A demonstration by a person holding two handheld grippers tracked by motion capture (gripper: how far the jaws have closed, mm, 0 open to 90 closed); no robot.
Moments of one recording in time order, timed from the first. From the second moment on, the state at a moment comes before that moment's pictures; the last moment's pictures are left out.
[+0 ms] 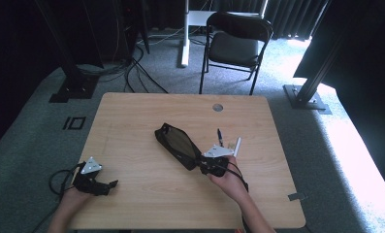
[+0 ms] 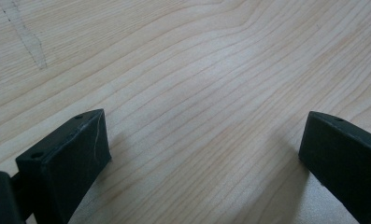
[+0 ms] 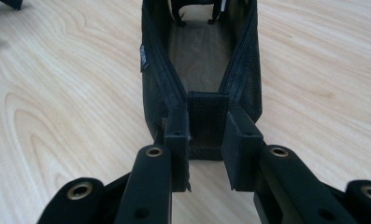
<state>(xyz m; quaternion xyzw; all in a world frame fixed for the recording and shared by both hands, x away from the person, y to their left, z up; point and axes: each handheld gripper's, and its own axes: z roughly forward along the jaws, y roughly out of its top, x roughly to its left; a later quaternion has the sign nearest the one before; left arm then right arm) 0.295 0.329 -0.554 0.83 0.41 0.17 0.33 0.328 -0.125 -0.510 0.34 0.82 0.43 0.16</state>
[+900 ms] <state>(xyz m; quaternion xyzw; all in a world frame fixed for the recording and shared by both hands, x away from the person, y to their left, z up) 0.295 0.329 -0.554 0.83 0.41 0.17 0.33 0.269 -0.193 -0.515 0.38 0.81 0.42 0.18</state>
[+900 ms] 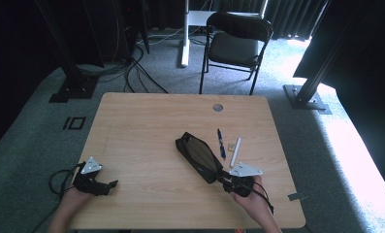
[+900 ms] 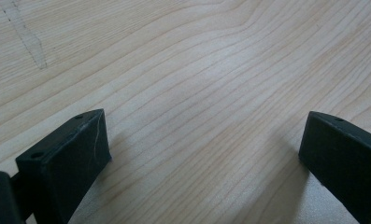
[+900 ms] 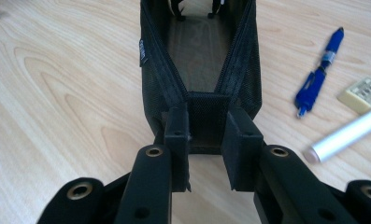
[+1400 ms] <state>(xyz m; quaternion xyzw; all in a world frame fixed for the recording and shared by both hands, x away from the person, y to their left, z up) 0.295 0.329 -0.554 0.83 0.41 0.17 0.33 0.248 -0.211 -0.517 0.39 0.80 0.42 0.18</state>
